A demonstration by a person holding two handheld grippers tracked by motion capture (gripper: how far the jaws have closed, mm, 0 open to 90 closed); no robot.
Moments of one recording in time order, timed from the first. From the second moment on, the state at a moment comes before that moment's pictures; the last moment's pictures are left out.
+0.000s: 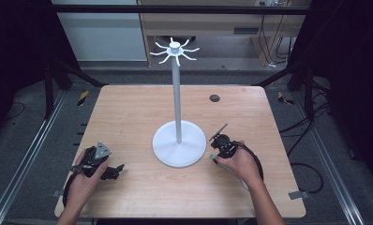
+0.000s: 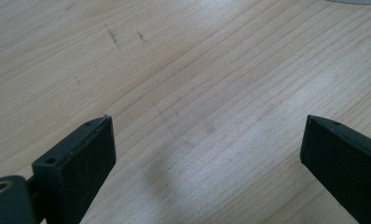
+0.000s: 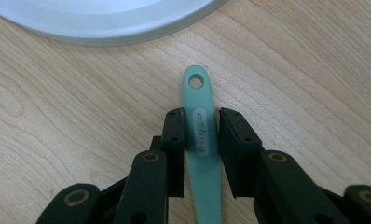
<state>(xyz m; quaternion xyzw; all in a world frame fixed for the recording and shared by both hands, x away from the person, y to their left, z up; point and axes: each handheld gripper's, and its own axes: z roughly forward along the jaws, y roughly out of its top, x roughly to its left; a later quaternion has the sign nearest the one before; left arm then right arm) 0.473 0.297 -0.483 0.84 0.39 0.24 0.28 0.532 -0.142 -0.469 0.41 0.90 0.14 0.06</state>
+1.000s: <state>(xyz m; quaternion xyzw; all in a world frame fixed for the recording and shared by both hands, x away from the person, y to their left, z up) 0.473 0.300 -0.483 0.84 0.39 0.24 0.28 0.510 -0.183 -0.386 0.43 0.84 0.31 0.12</state>
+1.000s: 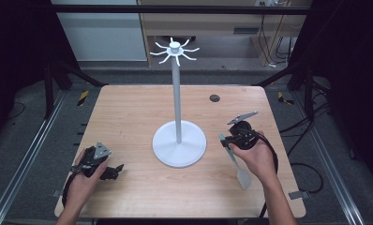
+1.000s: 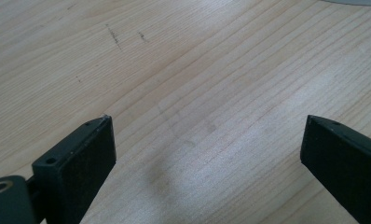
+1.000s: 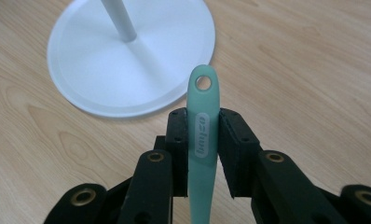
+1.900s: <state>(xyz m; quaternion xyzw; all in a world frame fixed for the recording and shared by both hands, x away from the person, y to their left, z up) 0.473 0.303 -0.481 0.83 0.40 0.24 0.30 0.498 -0.188 -0.319 0.41 0.79 0.41 0.19</state>
